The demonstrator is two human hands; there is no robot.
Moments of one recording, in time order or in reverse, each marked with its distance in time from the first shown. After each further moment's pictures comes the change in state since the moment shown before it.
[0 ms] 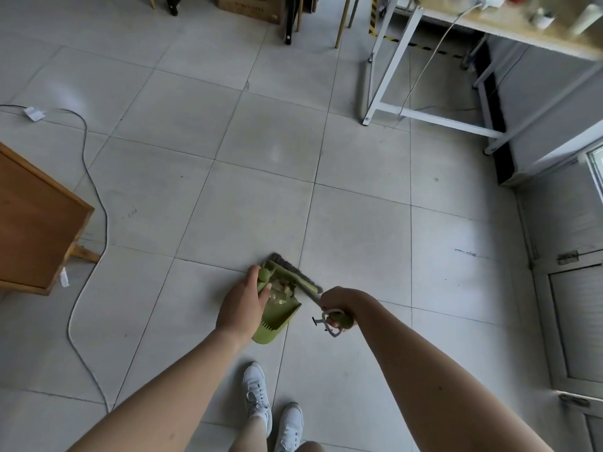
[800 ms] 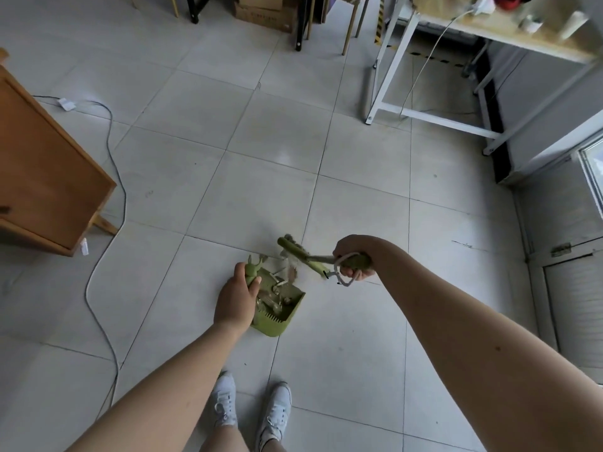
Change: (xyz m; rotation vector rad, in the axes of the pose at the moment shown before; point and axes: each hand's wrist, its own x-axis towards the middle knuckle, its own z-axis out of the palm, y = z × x) left_hand -0.137 -0.021 0.035 -0.104 0.102 -0.156; right_hand -0.103 0.056 -0.012 0.034 -0.003 -0.055
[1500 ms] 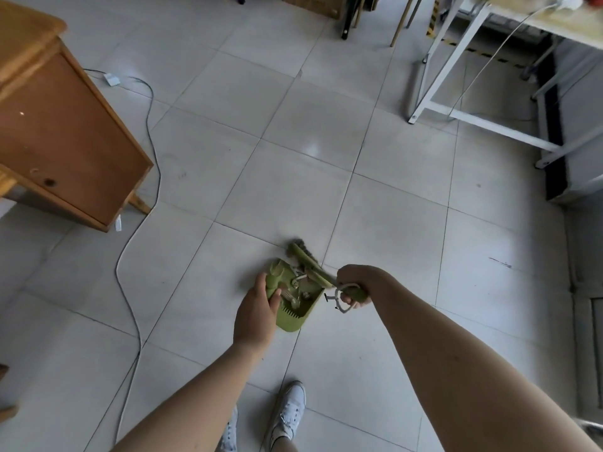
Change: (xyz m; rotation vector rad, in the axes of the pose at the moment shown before) left_hand 0.004 -0.044 -0.008 -0.016 0.075 -0.055; right_hand 0.086 -0.031 0.079 -0.117 -0.074 0.041
